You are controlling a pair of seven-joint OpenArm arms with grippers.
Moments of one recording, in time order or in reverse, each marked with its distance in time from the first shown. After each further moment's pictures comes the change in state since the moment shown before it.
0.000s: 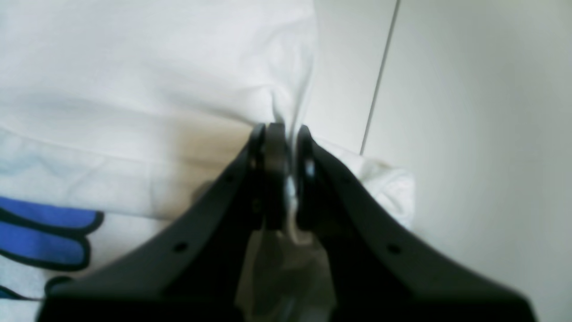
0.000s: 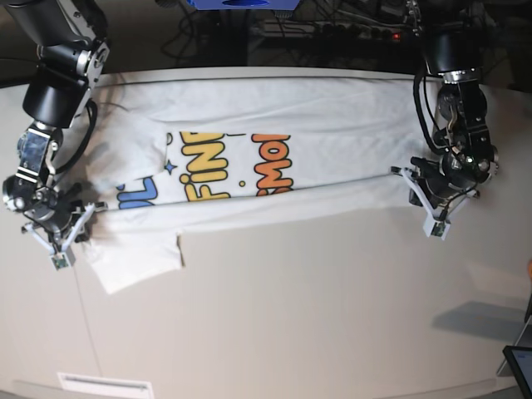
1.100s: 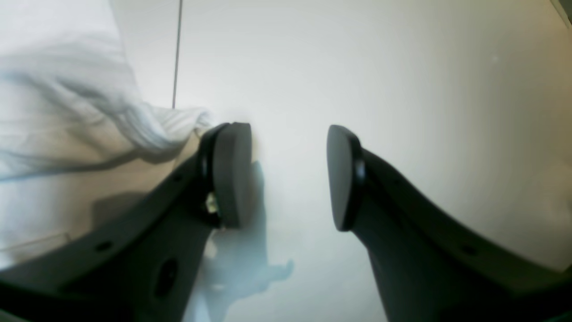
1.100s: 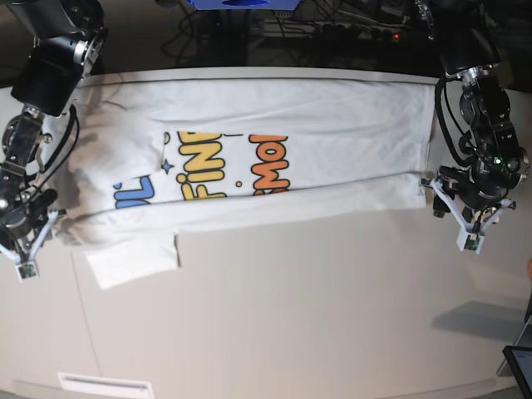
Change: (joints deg) left arm -0.3 -2.8 -6.5 10.3 -0.1 -0.2 6.9; right arm -3.2 1.2 0.0 19.9 -10.5 -8.0 -10.1
